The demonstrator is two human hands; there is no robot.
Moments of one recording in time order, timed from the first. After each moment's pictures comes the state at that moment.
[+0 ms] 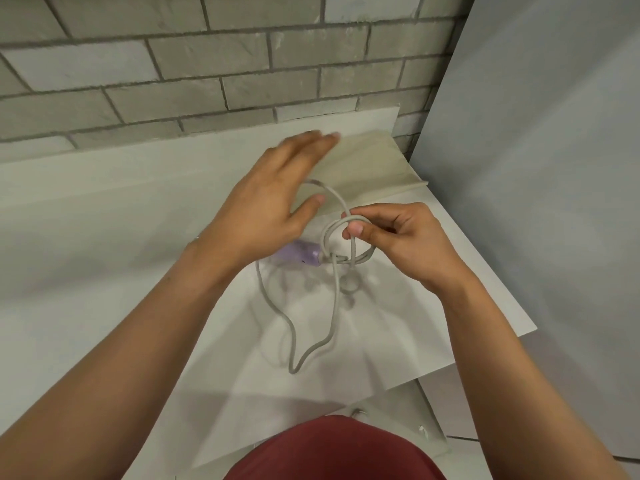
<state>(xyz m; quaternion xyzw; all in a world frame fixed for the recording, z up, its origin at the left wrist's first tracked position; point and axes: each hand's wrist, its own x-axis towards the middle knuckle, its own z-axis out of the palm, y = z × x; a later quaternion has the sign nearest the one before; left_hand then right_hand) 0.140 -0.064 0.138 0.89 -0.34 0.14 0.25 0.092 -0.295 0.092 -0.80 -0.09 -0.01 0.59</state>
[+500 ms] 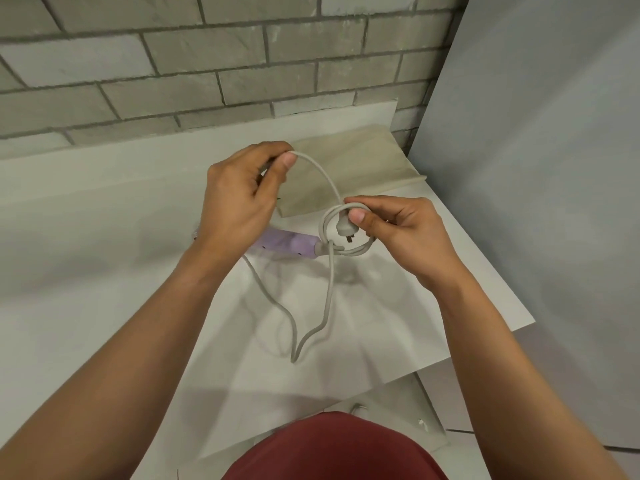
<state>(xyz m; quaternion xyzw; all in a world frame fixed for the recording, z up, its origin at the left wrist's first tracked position) 0.142 -0.057 0.124 0.84 -0.18 0.23 0.45 0.088 -0.292 0.090 -0.79 -0.06 -0.05 0.61</state>
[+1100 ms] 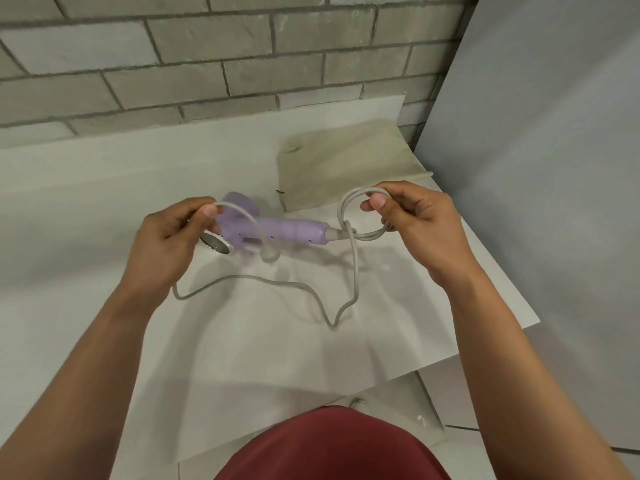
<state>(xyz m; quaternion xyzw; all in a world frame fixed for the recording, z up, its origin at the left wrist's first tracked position) 0.123 0.045 0.060 0.82 -0.04 0.07 0.56 0.092 -0.300 0.089 -0.82 -0.03 -0.10 0.57</state>
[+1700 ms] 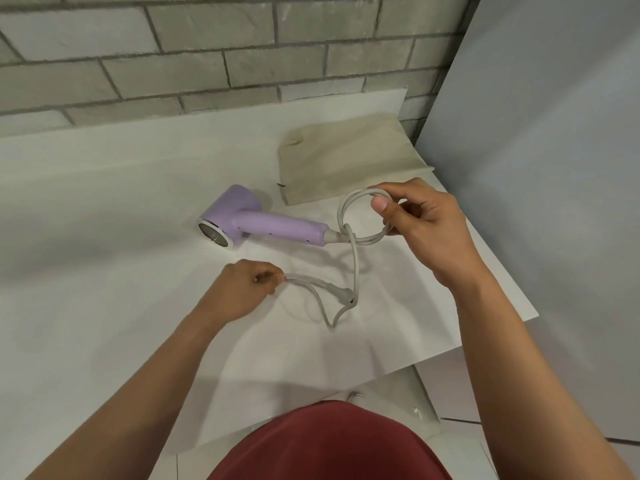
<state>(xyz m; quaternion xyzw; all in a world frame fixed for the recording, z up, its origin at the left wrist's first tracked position) 0.102 -0.003 -0.016 0.91 -0.06 -0.17 0.36 0.085 -0.298 0.086 -0.81 -0.04 -0.10 0.57</state>
